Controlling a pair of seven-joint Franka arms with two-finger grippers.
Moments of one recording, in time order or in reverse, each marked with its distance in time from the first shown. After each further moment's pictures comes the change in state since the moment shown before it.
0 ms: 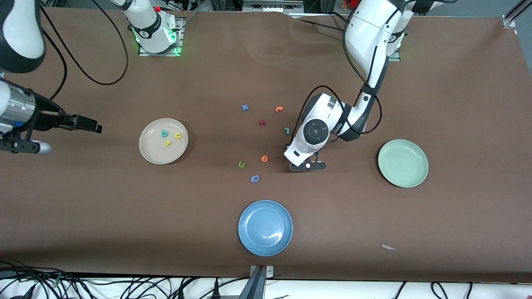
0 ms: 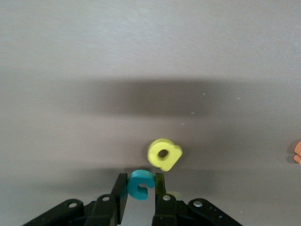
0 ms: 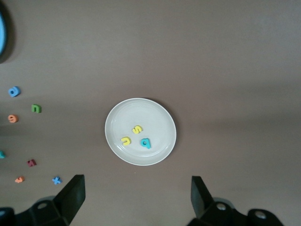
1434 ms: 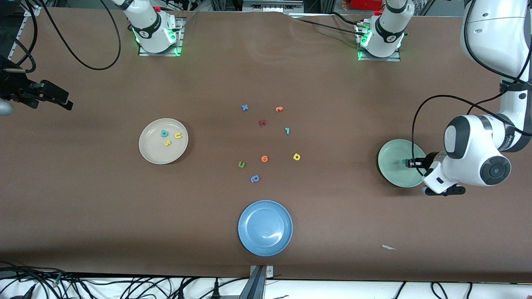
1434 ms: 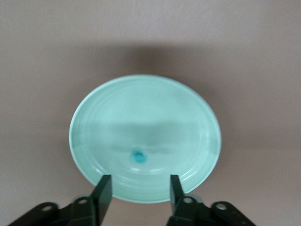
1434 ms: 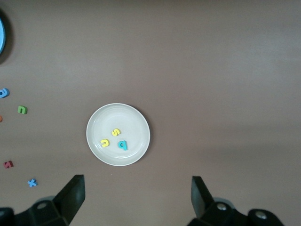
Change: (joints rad) left arm 0.569 -0.135 0.006 0.021 0.173 -0.276 0.484; right arm -0.113 -0.200 0.107 -0.114 -0.120 0.047 -0.040
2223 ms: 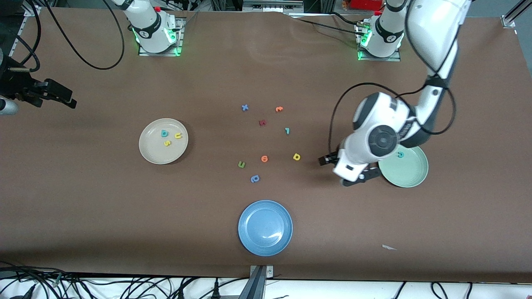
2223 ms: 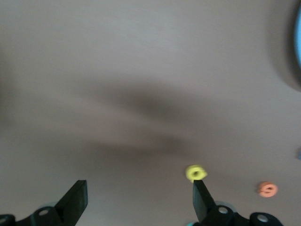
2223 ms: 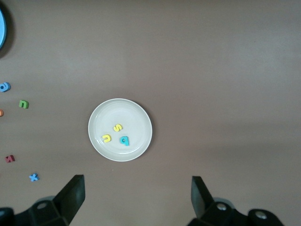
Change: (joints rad) left arm -0.215 0.030 -0.290 -0.001 0.000 0.236 -0.734; right arm 0.002 0.000 0.007 0.000 -0.004 -0.020 0.000
